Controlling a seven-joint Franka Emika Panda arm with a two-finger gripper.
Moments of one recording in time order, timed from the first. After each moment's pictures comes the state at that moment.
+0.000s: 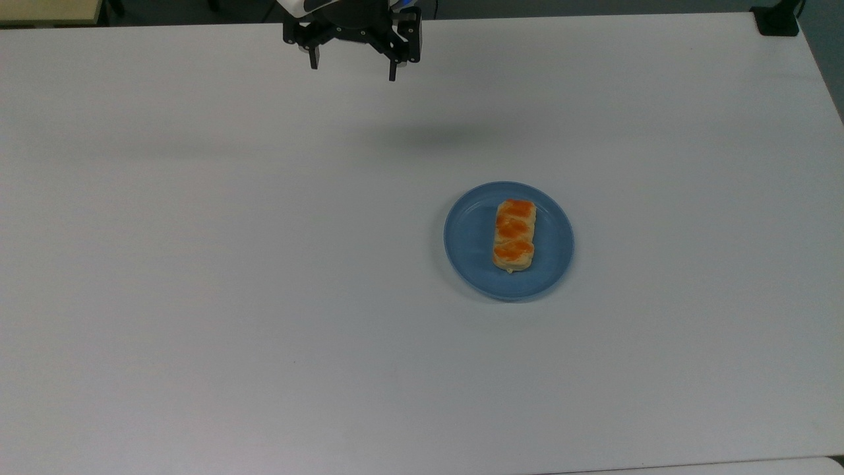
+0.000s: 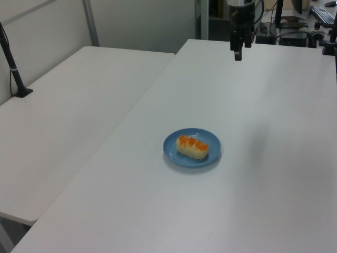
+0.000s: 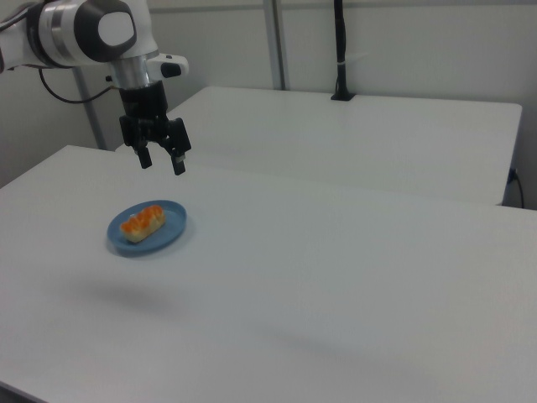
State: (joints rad) arm 0.03 0.12 0.06 -1.55 -0.09 1.59 0.18
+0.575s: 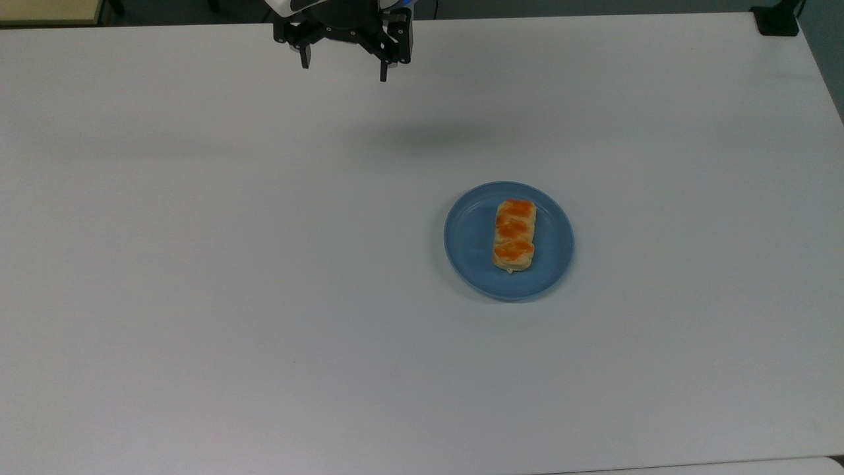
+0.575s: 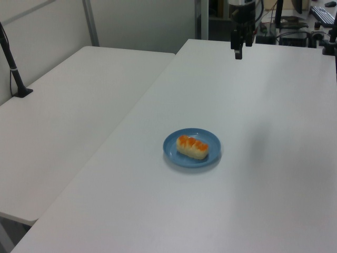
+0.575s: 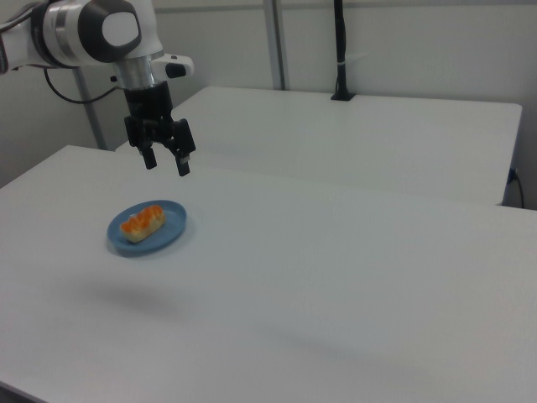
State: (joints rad) arm 0.03 0.12 0.04 -1.55 -0.09 1.59 0.18
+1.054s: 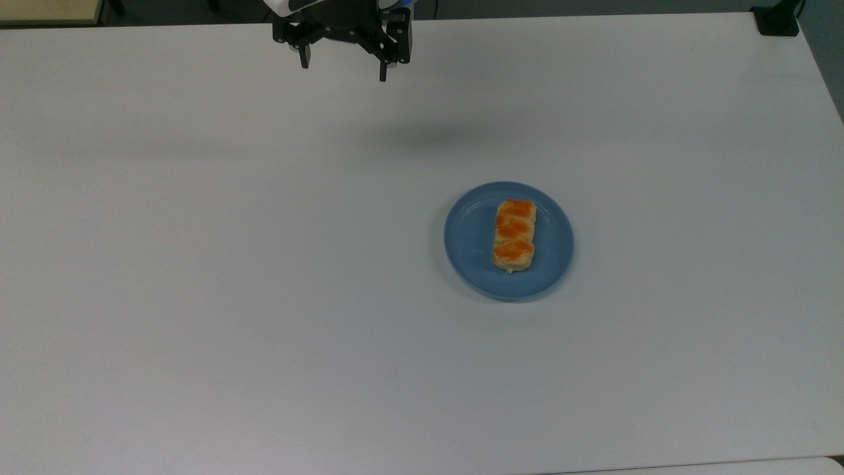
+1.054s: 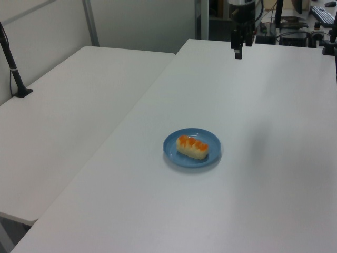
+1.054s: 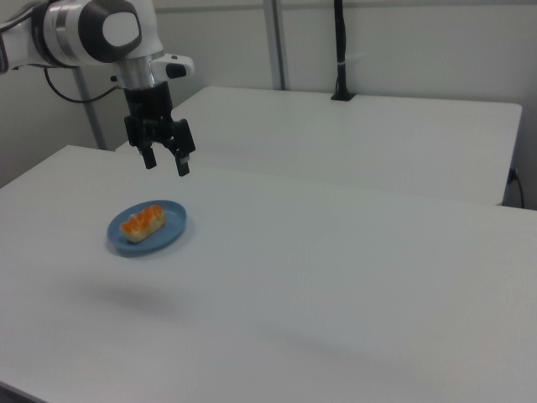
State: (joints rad) arm 0.03 0.12 0.04 -1.55 -0.09 1.59 0.18
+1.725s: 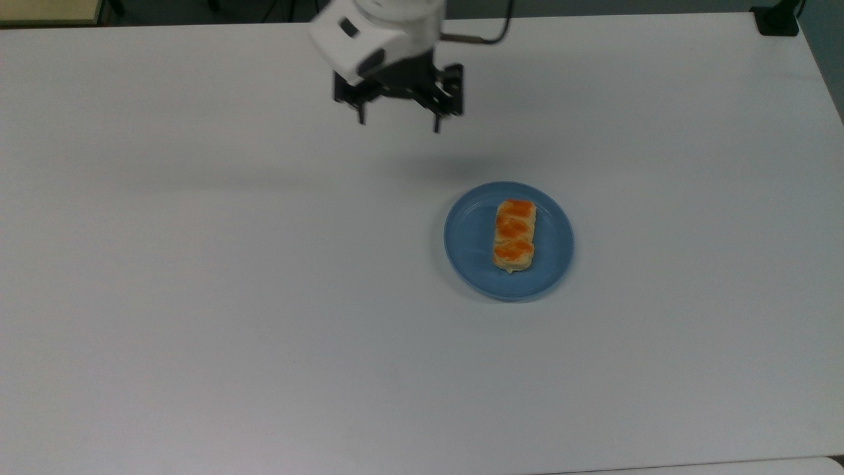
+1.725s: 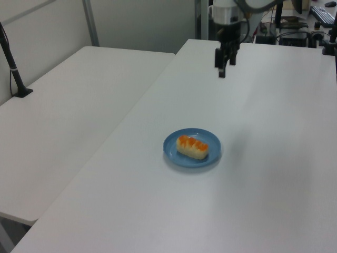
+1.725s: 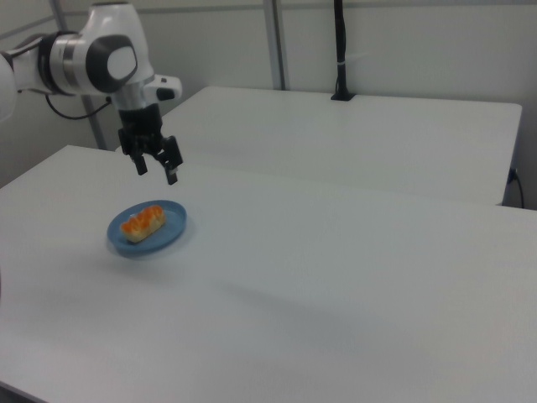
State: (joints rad) arm 0.12 0.22 0.05 -1.56 -0.03 1.78 0.26
